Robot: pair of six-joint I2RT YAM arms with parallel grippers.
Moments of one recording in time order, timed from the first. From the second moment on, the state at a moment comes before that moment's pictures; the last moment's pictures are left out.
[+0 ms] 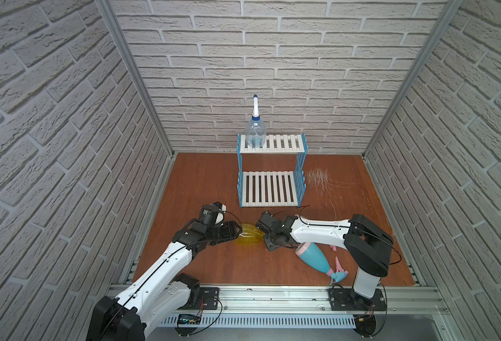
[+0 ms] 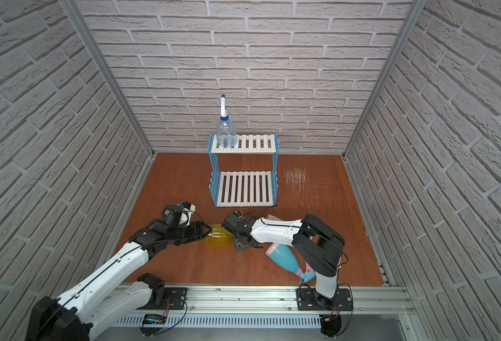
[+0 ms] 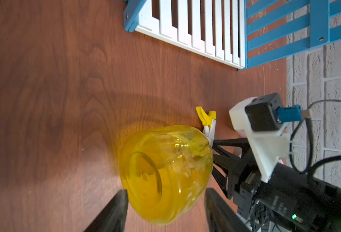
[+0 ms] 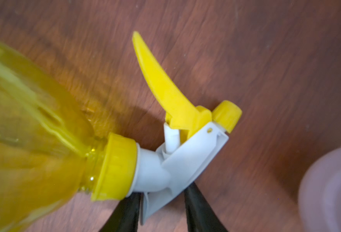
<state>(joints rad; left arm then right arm) -0.37 0.90 0.55 -0.51 0.32 -0.62 1.04 1.82 1.10 -0.58 0.22 0.57</state>
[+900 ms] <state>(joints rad) -0.28 0.86 0.69 -0.47 0.34 -0.59 1.03 1.59 1.07 -0.52 0.33 0.39</state>
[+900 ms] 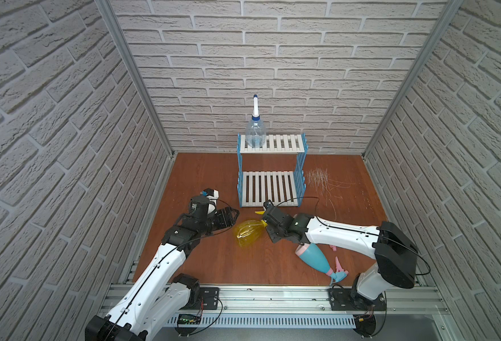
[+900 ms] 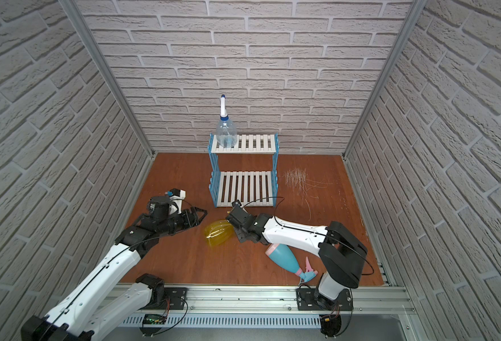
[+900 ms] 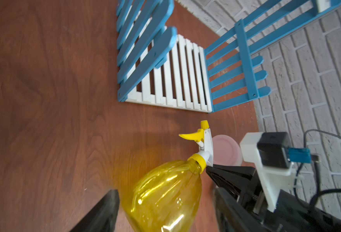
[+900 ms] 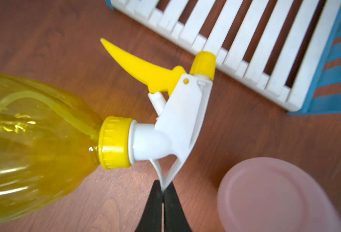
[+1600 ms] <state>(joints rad) -0.29 1.17 0.91 -0.26 0.84 -0.53 1.03 1.21 0.92 -0.39 0.34 -0.11</state>
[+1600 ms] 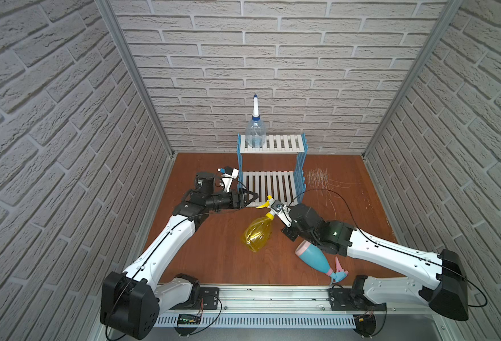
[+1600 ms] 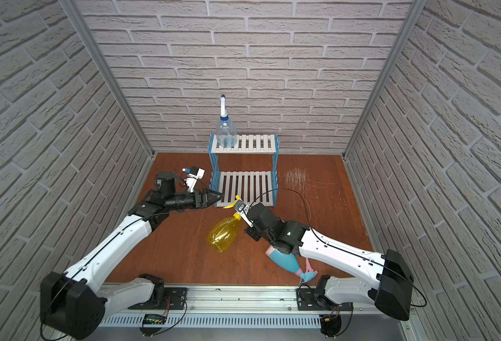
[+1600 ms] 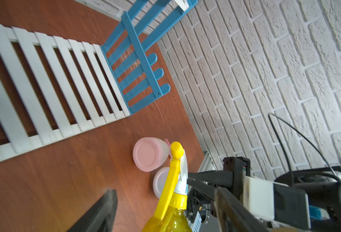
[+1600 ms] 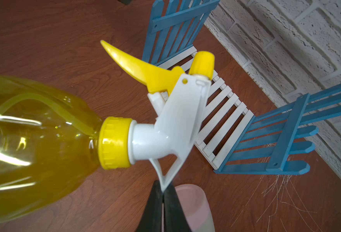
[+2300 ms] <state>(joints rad) -0.35 1.25 0.95 -0.38 0.95 -0.41 1.03 1.21 0.92 -0.37 0.32 -0.15</state>
